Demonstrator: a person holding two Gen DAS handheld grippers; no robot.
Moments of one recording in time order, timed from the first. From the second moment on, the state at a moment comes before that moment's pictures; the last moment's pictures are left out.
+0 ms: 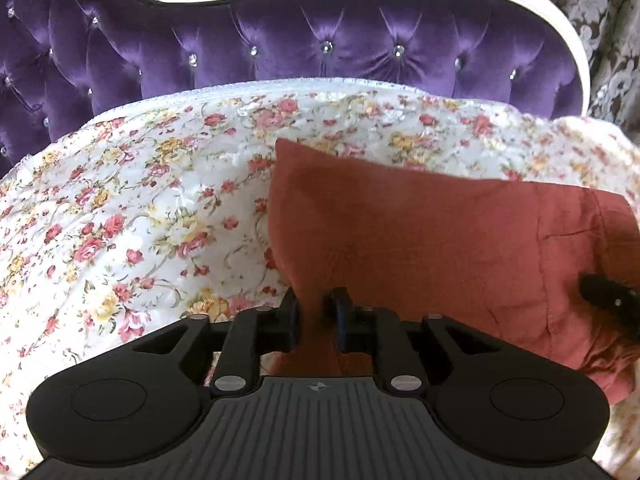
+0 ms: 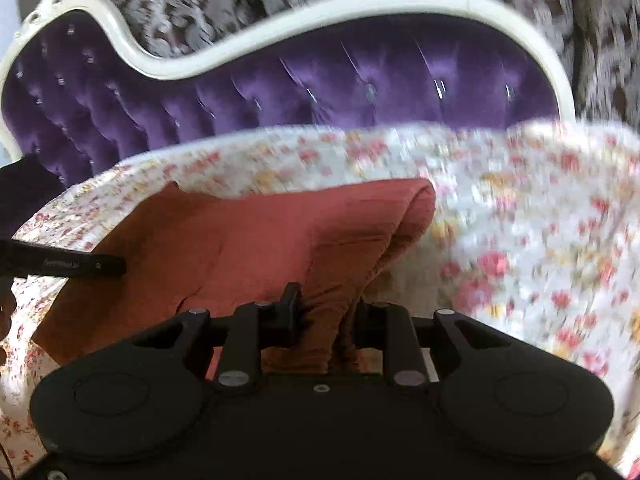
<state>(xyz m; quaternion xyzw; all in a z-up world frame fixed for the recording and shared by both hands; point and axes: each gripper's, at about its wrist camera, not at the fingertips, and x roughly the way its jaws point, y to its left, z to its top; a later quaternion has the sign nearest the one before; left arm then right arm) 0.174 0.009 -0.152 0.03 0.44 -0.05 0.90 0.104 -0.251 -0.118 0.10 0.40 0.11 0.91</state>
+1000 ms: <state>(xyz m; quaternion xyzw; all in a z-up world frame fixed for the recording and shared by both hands) 0.115 0.023 -0.147 0.02 0.44 -0.03 0.90 0.046 -0.213 -0.092 0.04 0.37 0.05 0.93</state>
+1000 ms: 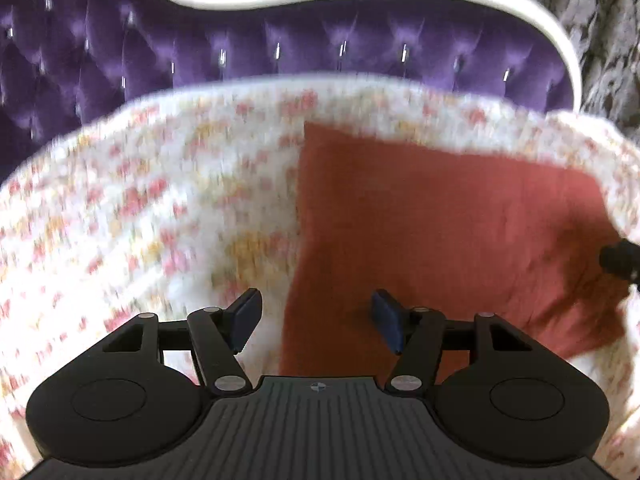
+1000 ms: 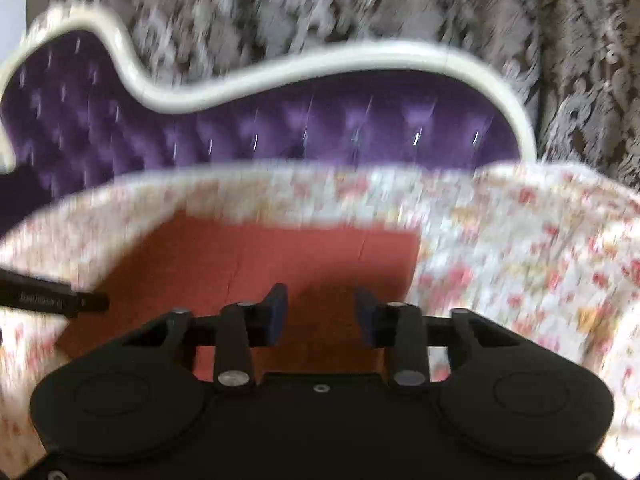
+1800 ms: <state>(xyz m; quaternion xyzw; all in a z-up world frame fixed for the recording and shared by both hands) 0.019 0.004 -0.119 0.01 0.45 0.00 0.89 -0.033 -0.209 -0.062 0.09 0.38 0.02 0.92</state>
